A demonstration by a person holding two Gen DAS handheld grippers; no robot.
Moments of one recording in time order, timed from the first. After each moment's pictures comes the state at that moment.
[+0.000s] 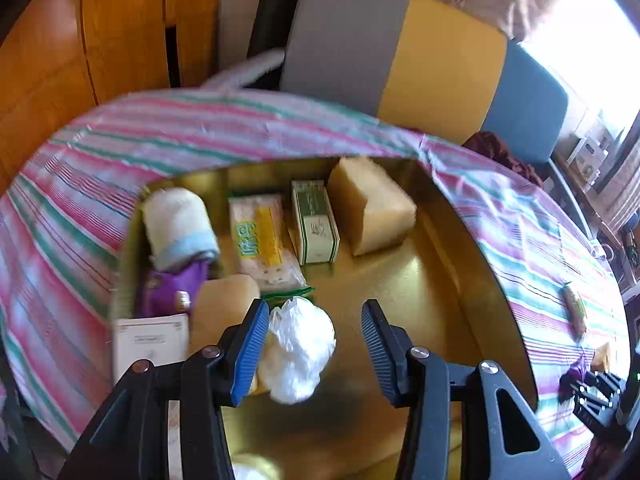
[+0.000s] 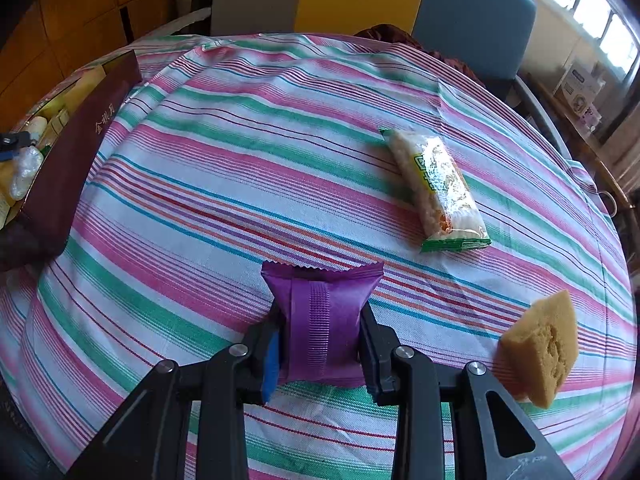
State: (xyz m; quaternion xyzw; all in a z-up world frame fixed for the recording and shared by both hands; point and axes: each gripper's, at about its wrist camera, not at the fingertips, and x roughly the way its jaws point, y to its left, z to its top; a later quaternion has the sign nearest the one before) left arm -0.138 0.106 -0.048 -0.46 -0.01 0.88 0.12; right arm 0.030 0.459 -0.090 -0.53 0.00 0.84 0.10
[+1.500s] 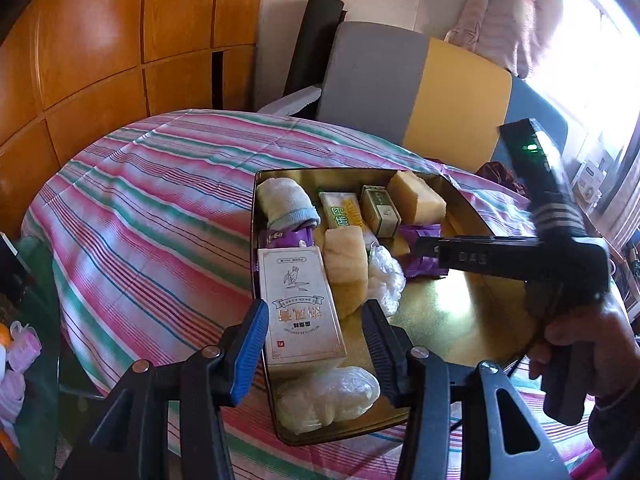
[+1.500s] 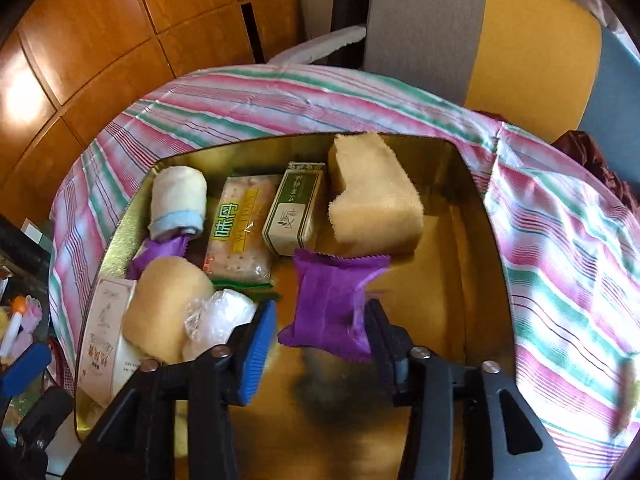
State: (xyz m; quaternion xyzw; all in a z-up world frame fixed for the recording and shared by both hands) left arm -0.059 0.019 -0.034 -0.41 -0.03 0.91 0.09; right arm -0.150 0.203 -0.048 -0.49 0.01 0.87 -0.08
